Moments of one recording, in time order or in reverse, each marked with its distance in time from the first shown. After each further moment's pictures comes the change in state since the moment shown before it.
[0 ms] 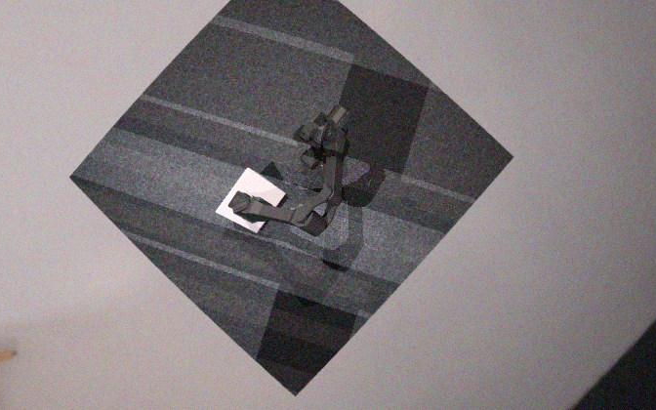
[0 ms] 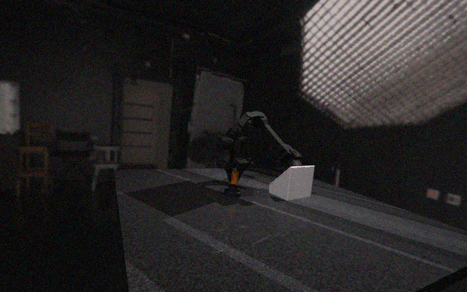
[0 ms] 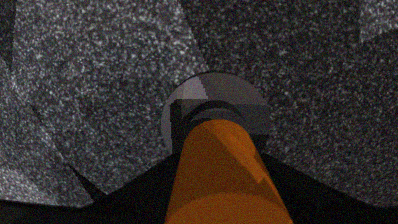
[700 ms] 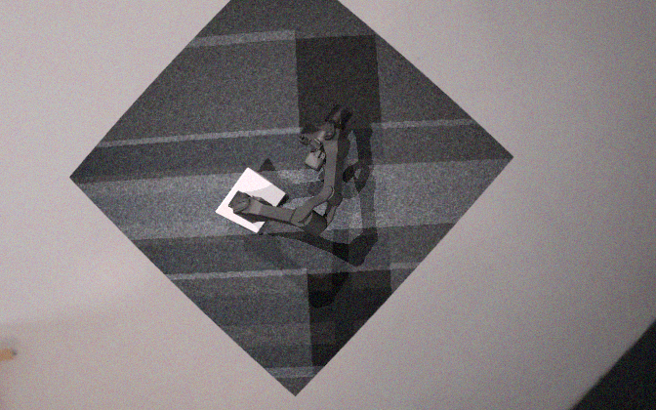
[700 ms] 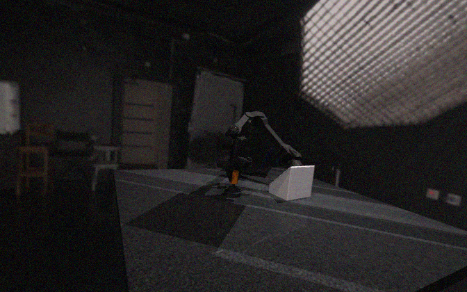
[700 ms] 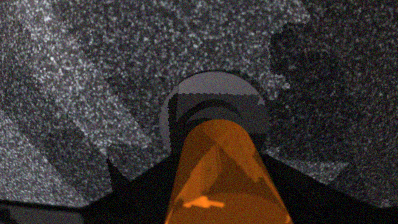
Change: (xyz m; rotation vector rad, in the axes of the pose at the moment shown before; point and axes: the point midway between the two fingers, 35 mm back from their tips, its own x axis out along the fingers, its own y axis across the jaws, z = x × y) arm -0.001 -0.001 -0.001 -0.203 0.000 -0.001
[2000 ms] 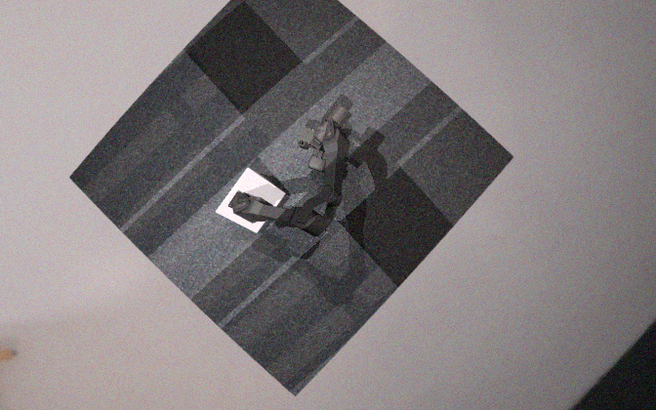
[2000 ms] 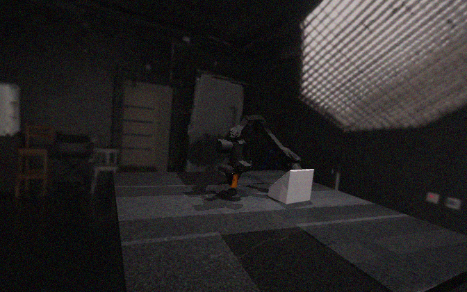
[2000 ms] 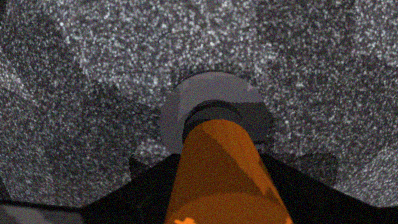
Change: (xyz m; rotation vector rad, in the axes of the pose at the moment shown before) arm 0.001 0.000 0.000 -0.209 0.000 0.000
